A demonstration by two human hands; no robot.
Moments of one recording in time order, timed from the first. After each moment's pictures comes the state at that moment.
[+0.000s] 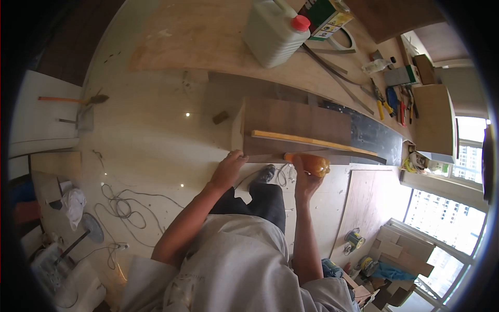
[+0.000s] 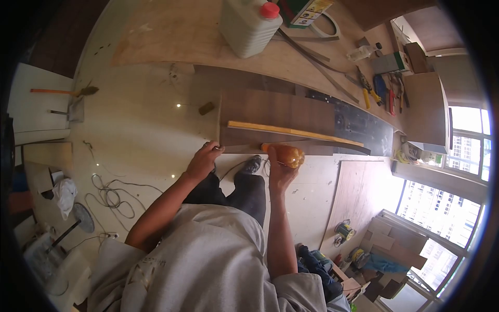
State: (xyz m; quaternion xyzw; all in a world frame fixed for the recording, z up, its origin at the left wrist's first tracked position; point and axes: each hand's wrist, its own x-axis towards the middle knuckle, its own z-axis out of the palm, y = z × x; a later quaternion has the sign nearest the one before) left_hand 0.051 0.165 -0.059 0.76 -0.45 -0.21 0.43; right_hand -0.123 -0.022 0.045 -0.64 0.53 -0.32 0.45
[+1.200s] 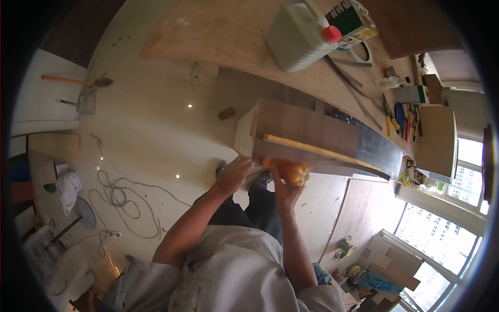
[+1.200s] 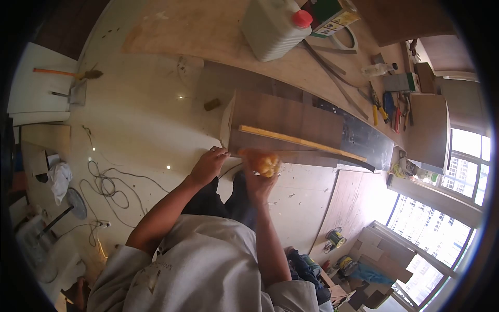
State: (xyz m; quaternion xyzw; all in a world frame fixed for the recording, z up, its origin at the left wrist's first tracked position) left_hand 0.051 0.179 -0.071 0.75 -0.51 -0.15 0.38; right_hand -0.082 0.035 0.026 -0.74 0.45 -0.27 0.43
